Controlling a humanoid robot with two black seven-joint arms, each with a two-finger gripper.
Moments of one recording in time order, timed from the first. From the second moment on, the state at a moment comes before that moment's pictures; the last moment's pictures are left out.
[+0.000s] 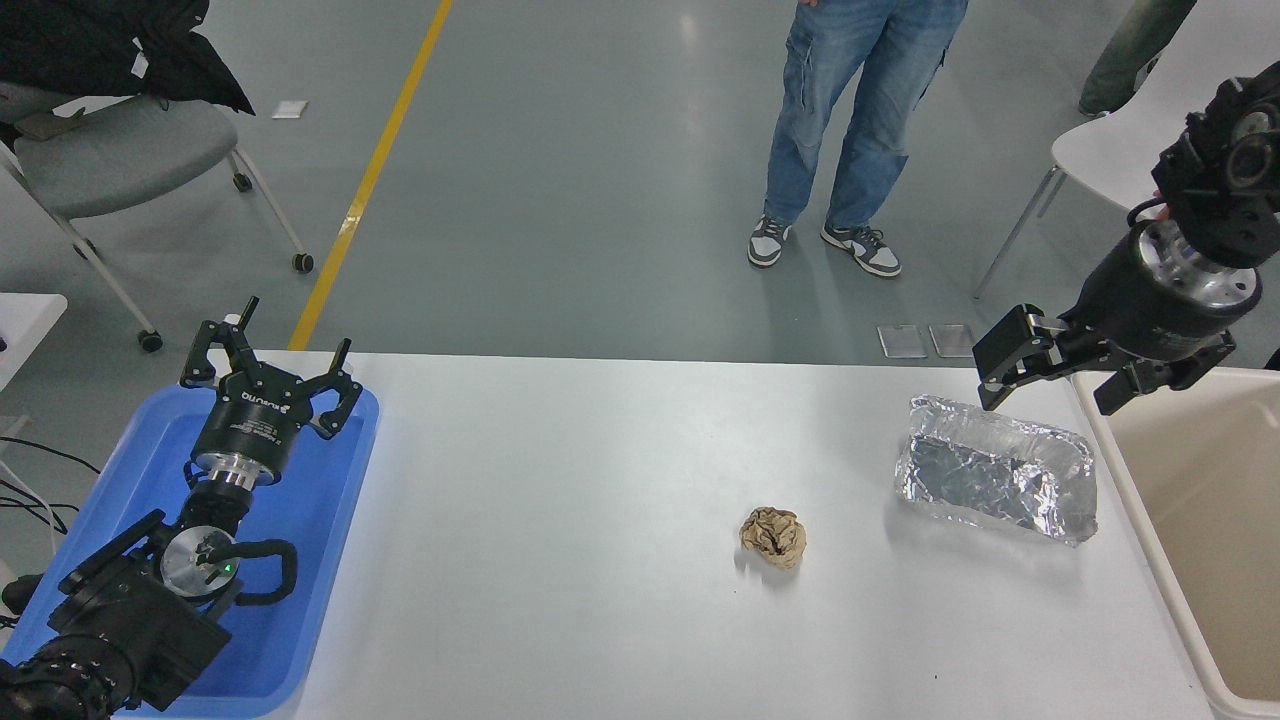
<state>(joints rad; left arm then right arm) -0.60 0.23 -0.89 -0.31 -0.13 -0.77 -0.37 2.17 -0.48 -1.27 1.36 -0.28 0.79 -0.03</state>
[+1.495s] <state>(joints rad) -0.60 0.23 -0.89 -0.31 -0.13 -0.77 -0.37 2.14 -0.47 -1.29 1.30 -0.27 0.79 -0.03</state>
